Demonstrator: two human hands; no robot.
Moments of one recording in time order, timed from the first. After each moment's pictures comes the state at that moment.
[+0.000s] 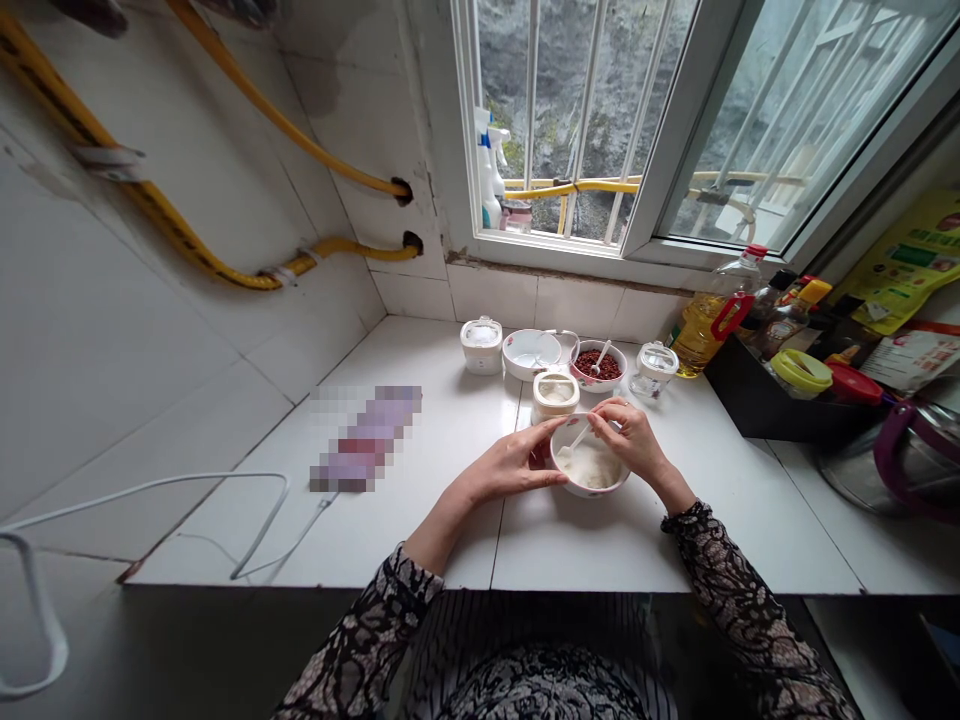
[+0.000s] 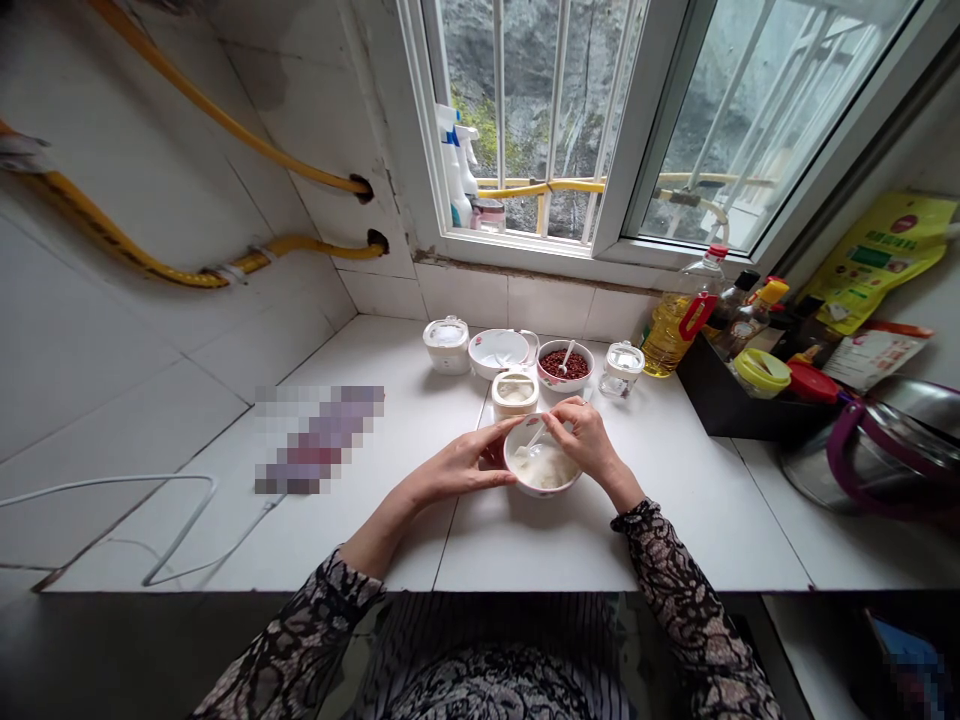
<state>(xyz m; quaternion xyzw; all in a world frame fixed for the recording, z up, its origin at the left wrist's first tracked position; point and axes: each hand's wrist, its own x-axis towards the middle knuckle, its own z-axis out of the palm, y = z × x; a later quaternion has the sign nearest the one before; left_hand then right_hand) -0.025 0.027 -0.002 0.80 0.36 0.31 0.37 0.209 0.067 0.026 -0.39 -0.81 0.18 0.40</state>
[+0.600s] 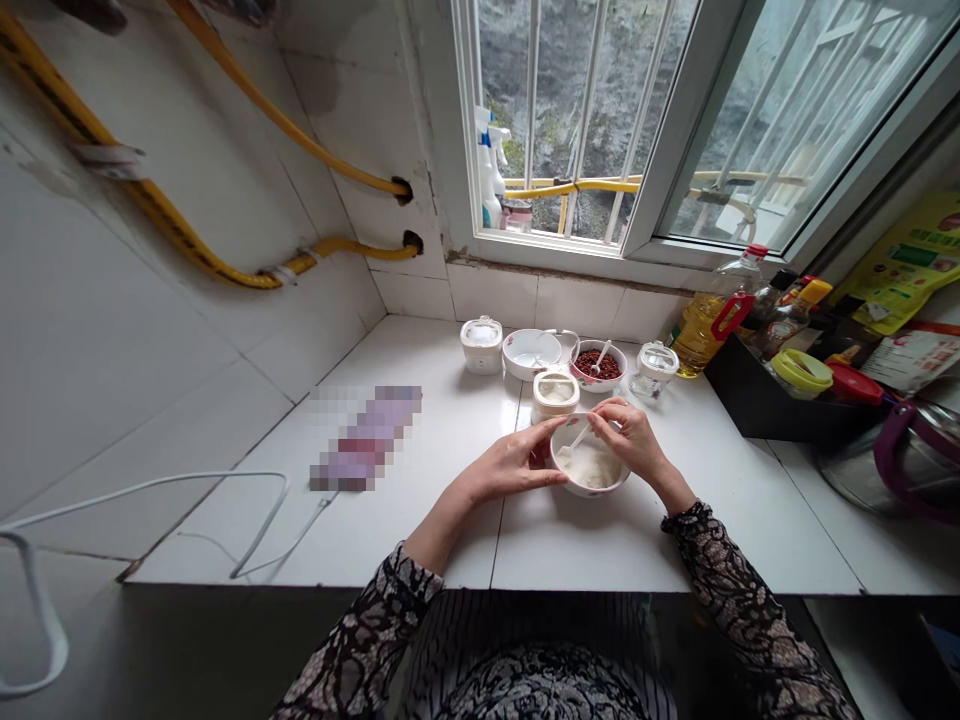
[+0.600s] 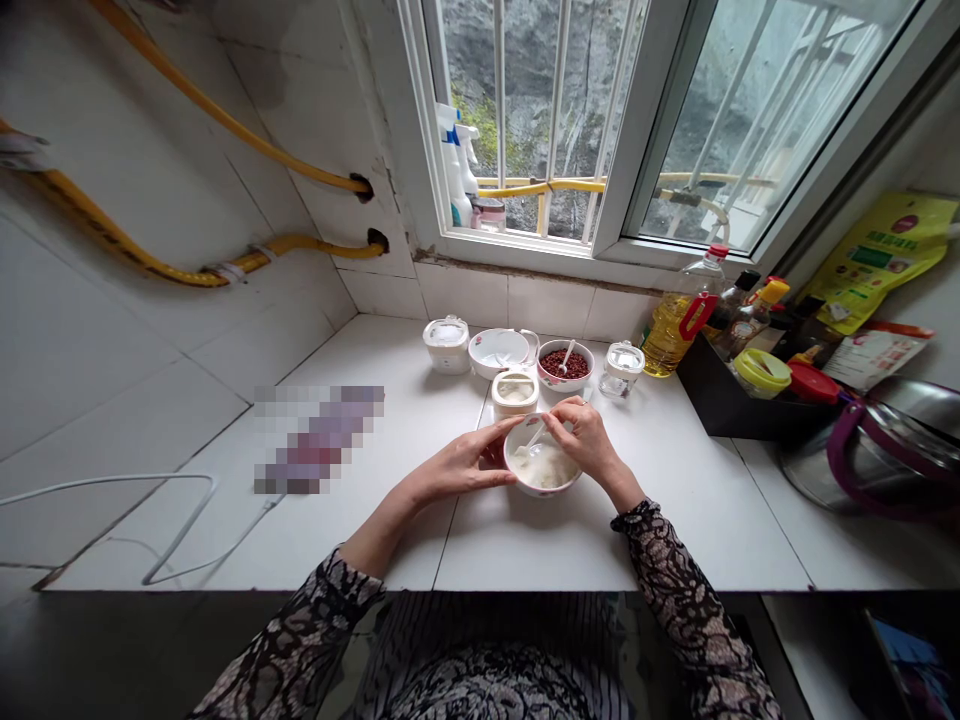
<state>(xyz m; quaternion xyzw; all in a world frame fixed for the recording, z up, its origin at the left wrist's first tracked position) -0.025 0.028 -0.003 0.80 0.35 0.31 0.37 0.208 0.066 0.028 -0.39 -0.80 0.19 0.40</state>
